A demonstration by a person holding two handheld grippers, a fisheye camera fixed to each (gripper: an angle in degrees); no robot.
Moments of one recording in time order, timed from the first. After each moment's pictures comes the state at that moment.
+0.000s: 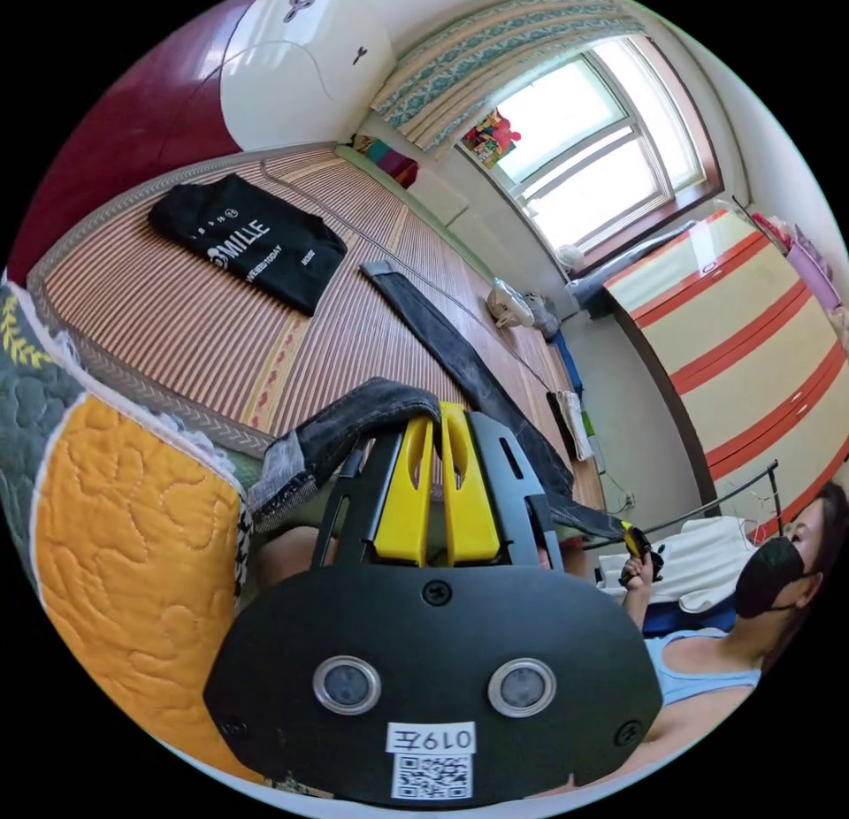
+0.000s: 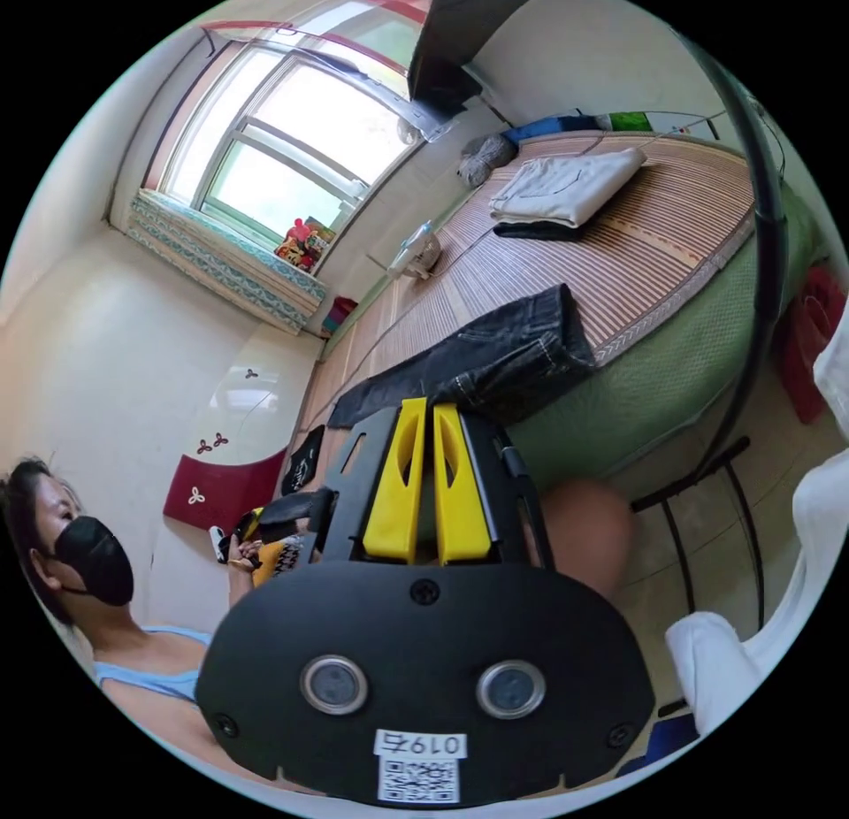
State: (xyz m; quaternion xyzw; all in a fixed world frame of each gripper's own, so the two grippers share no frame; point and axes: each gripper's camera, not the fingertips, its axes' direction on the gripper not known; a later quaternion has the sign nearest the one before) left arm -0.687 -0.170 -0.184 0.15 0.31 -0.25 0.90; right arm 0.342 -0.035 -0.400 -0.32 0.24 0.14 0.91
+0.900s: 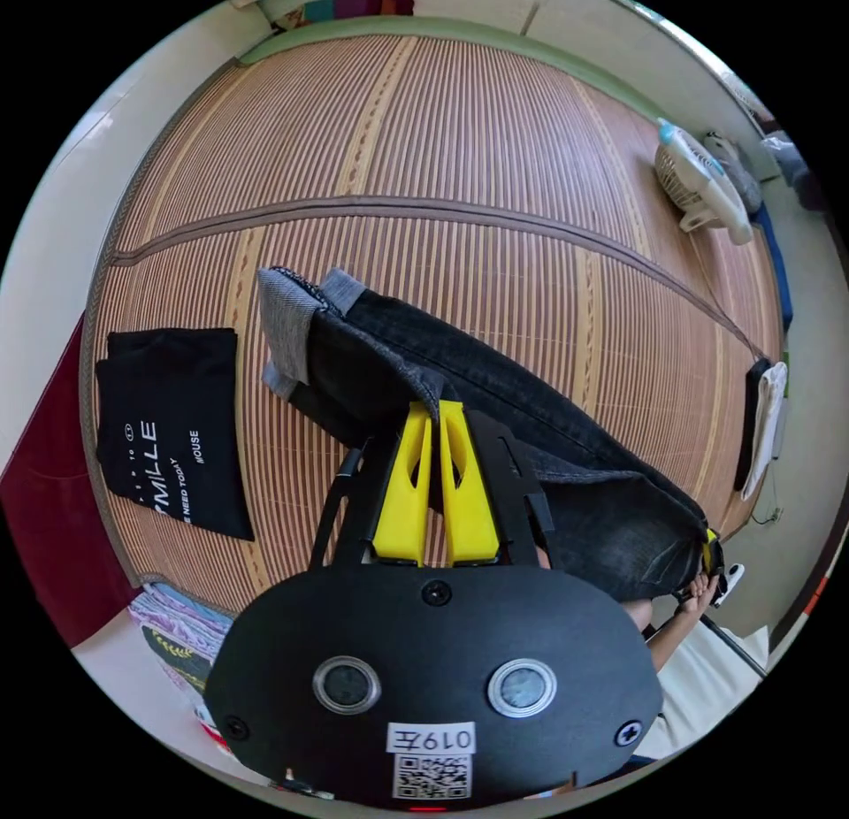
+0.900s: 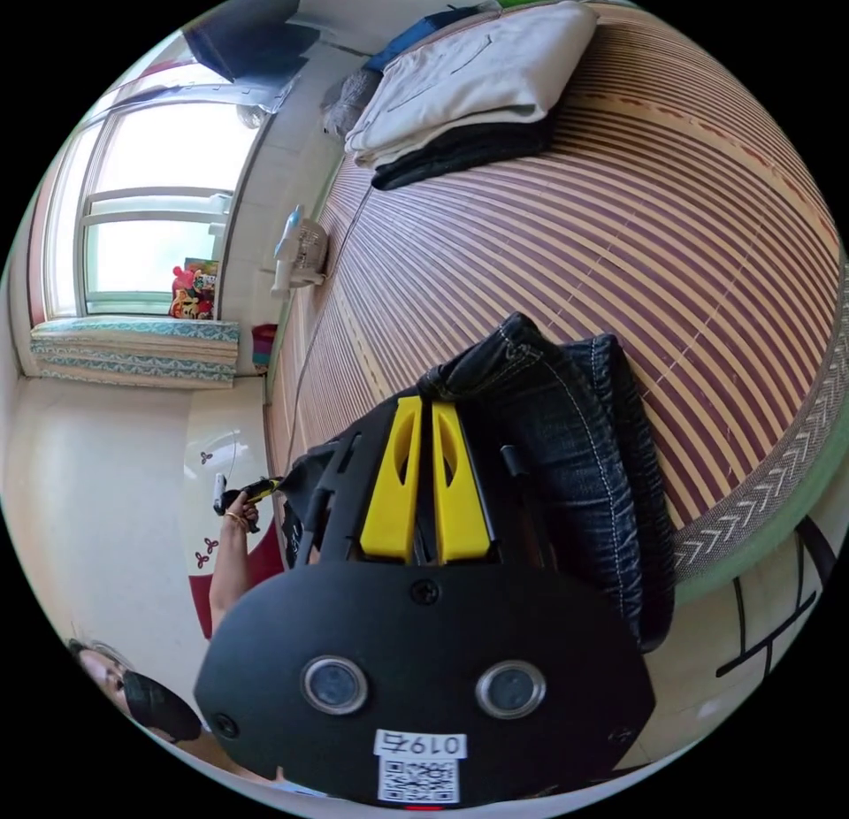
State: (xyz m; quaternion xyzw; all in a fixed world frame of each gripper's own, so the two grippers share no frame) left arm -0.445 -0.931 0.154 -0.22 0.07 -0.14 0.96; right arm 0.685 -0.068 -0.220 -0.35 0.33 0.29 0.83
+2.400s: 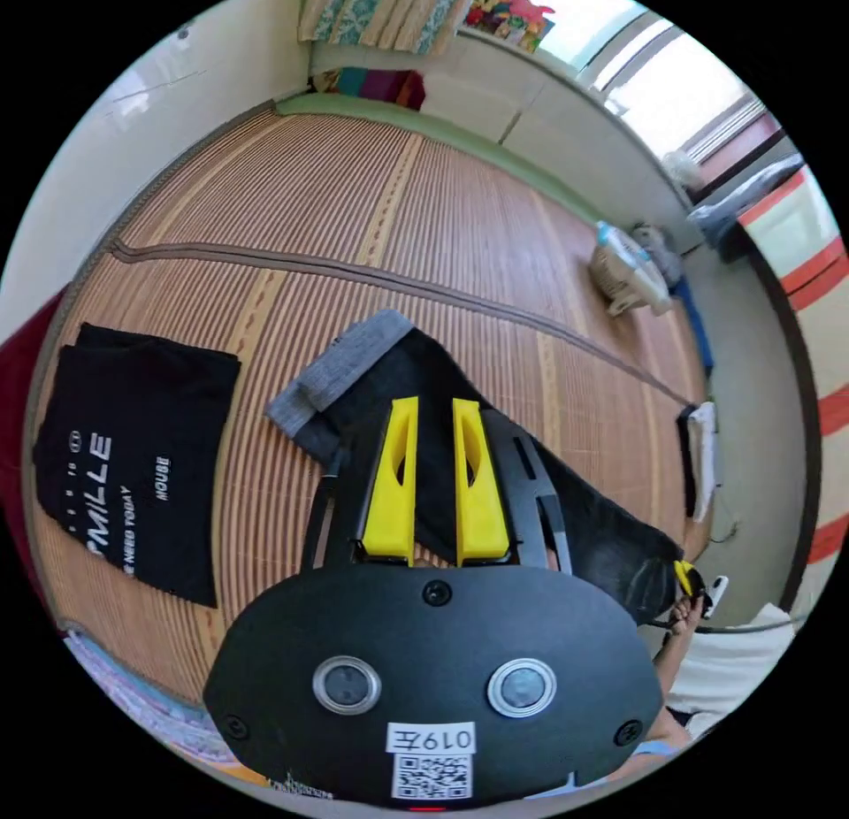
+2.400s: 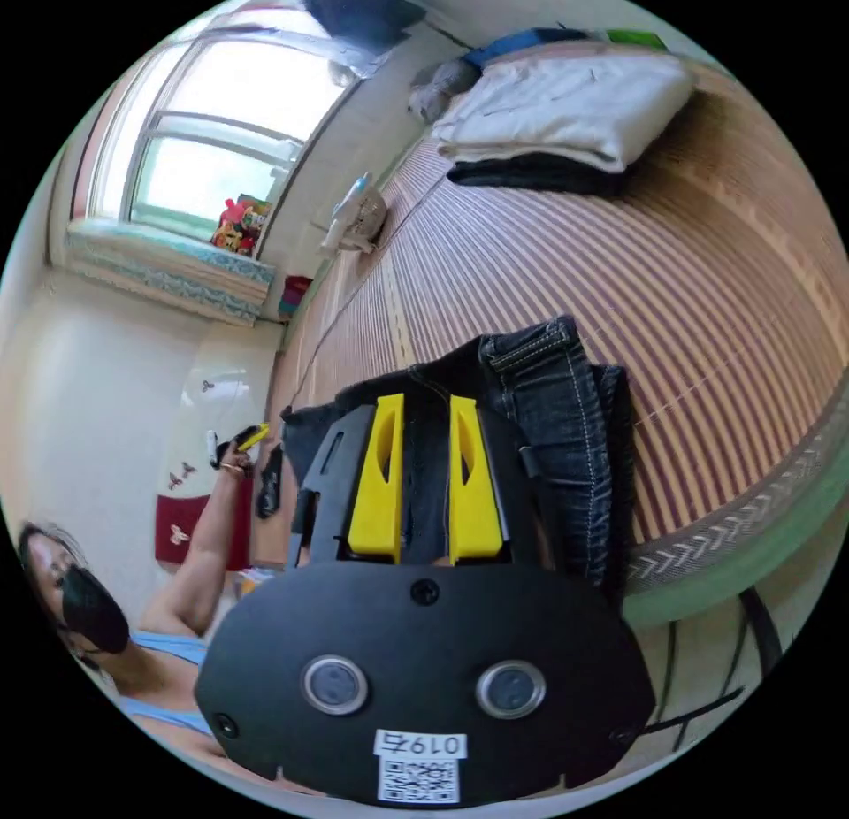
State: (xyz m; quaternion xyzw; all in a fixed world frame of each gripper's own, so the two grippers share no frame) left arm -0.589 -0.806 0.179 0.03 0.21 -0.19 0.96; right arm 0.508 0.027 -0.128 -0.41 0.30 0.11 0.85
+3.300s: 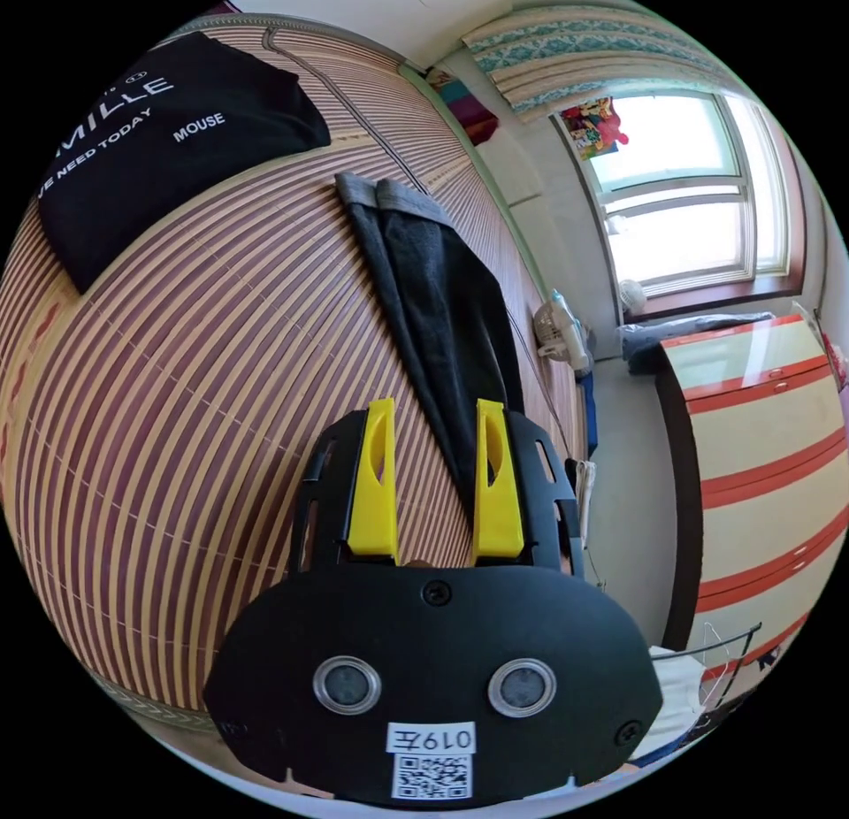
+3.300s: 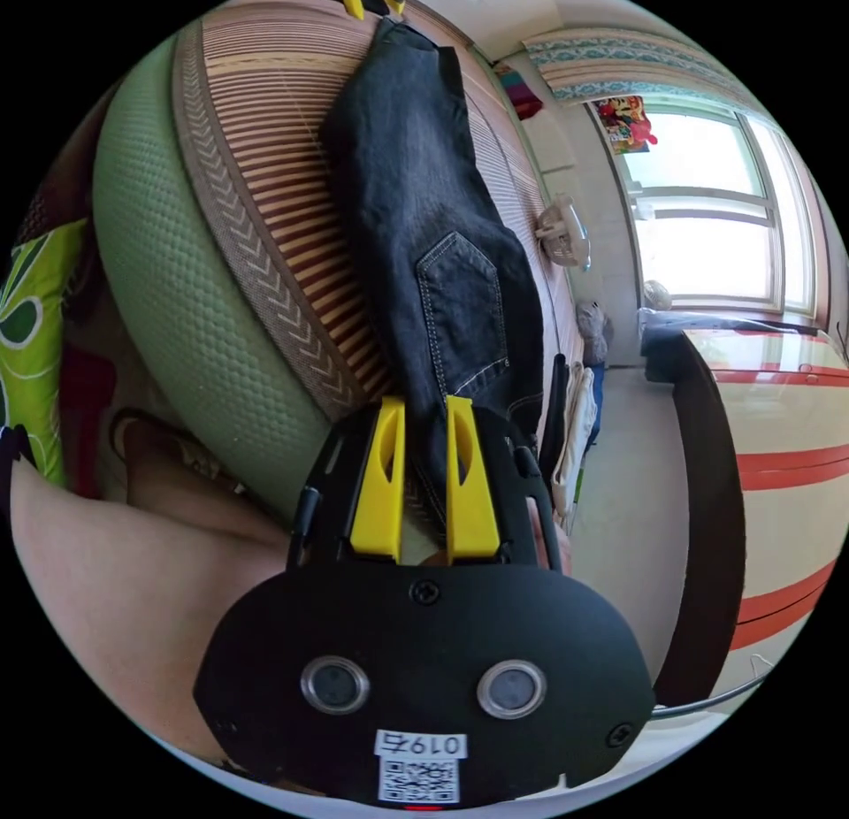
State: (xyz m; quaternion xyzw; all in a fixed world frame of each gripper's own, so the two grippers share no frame) left arm -0.709 -0.441 0.187 0.07 0.35 -0.38 0.85; right arm 0.140 0.496 0.020 -0.56 0.33 -0.63 0.43
